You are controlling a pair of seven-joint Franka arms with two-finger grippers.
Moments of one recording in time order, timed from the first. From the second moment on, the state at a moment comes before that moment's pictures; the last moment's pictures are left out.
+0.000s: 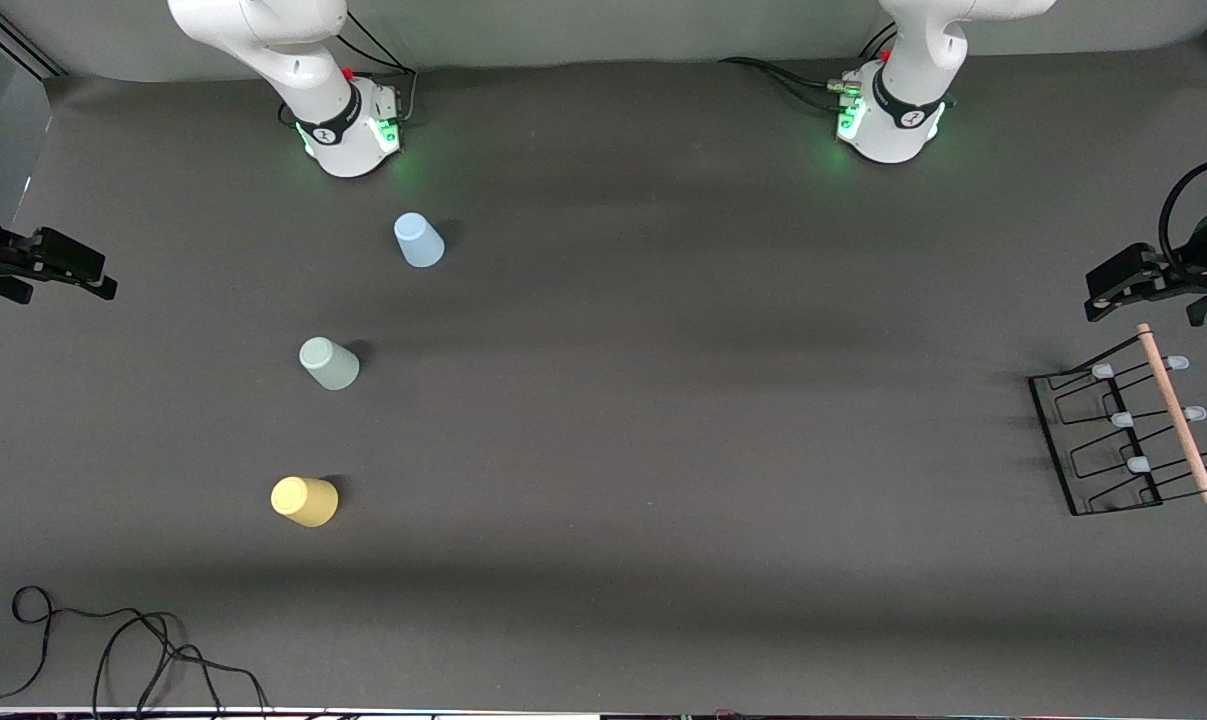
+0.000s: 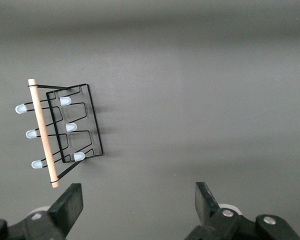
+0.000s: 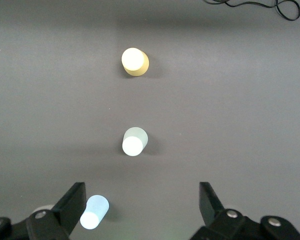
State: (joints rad) left arm -0.09 0.05 0.07 -1.52 0.02 1.62 0.07; right arm 0.00 -0.02 -0.07 -1.60 0.01 1.57 -0.07
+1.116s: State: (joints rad) left arm 0.16 0.26 0.09 -1.54 0.02 1.79 0.24; right arm 0.00 -0.02 -0.08 -1.61 0.01 1.57 -0.07
